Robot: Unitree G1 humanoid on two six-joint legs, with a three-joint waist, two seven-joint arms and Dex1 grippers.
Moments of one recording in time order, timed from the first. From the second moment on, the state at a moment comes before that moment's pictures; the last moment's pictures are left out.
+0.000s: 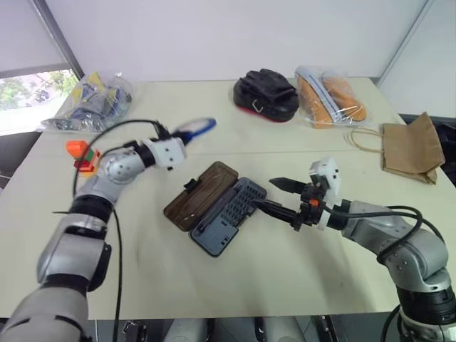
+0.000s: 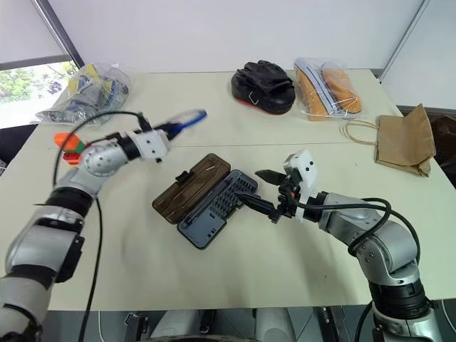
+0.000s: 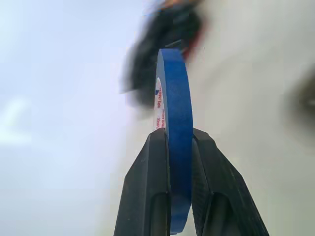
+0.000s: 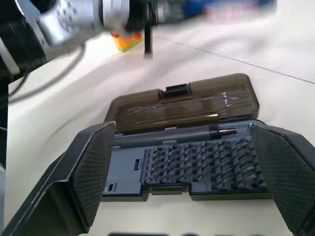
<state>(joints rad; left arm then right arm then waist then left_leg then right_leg) -0.93 0.63 -0.21 0.94 0.43 -0.78 -0.27 -0.23 -0.60 -0.08 -0.48 0.78 0.83 0.62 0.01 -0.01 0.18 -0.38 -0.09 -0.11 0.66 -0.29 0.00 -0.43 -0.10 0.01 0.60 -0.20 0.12</state>
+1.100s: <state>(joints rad) -0.90 0.64 -0.30 1.11 0.58 -0.38 0.07 -0.26 -0.59 -0.04 -0.45 0.75 0.82 0.64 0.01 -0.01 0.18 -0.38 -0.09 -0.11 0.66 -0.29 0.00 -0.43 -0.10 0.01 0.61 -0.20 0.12</state>
